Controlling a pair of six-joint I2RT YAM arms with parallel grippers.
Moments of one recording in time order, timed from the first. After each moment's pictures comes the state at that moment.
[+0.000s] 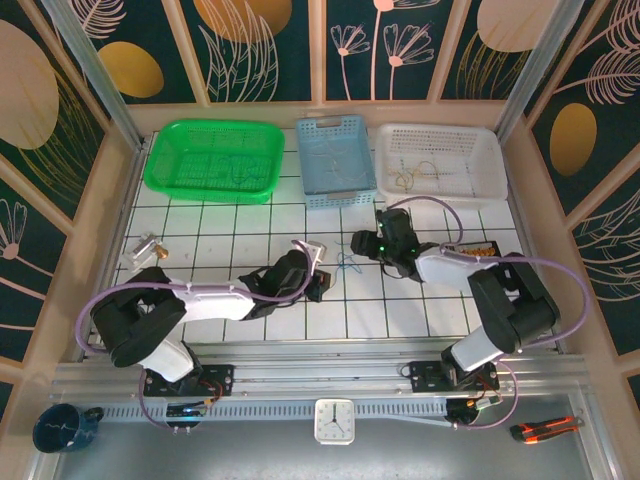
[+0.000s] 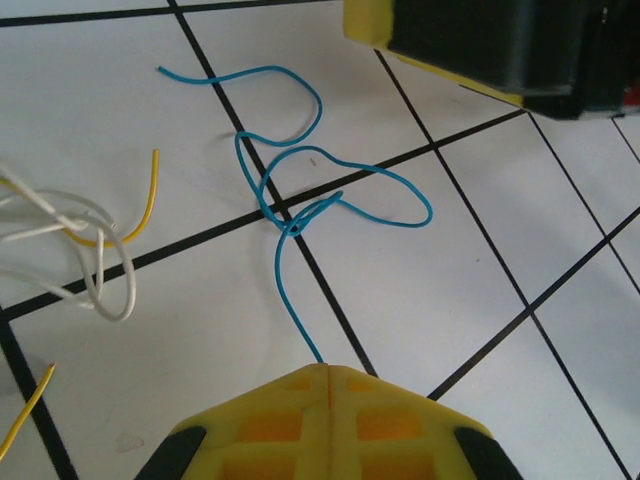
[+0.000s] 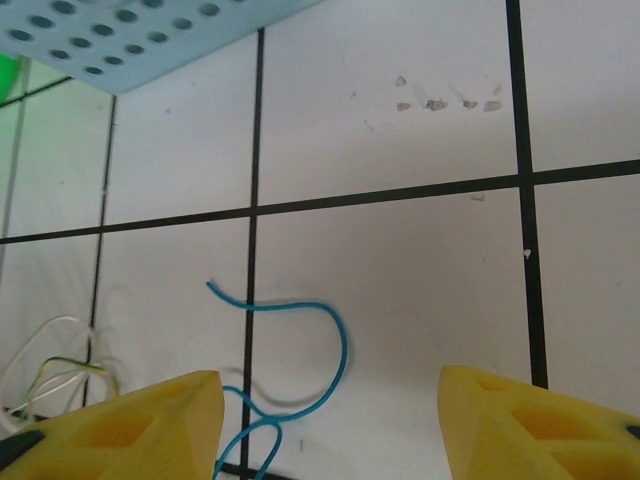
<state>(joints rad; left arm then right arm) -0.95 1.54 0.60 0.28 -0.01 -0.61 0.53 1.54 0.68 0.07 -0.06 0.62</state>
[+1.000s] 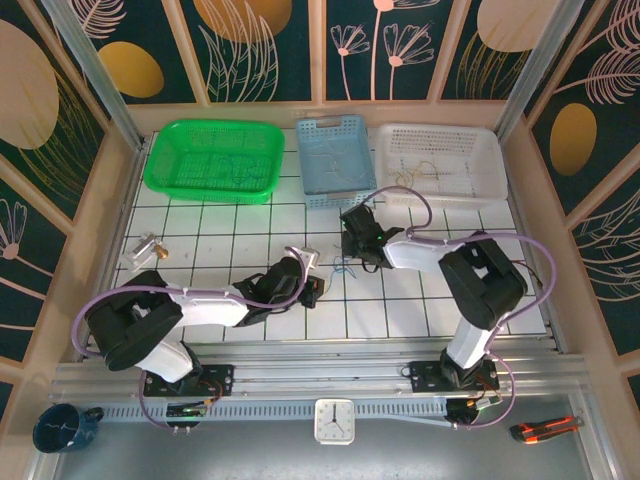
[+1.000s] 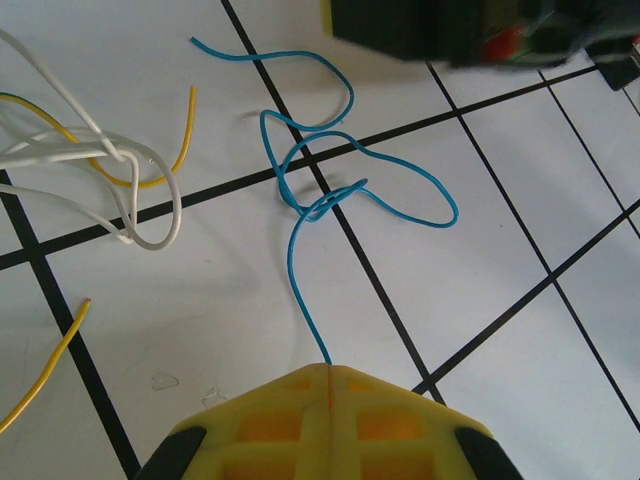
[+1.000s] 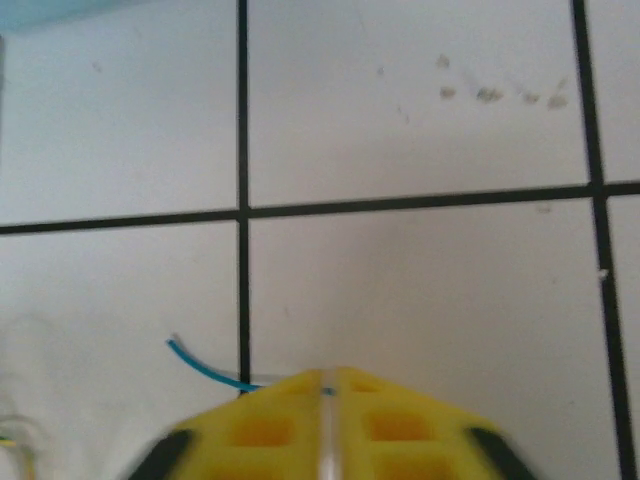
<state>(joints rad) -0.95 1.52 0.52 0.33 -0.01 -0.62 0.68 1.70 0.91 -0.17 0.20 0.64</state>
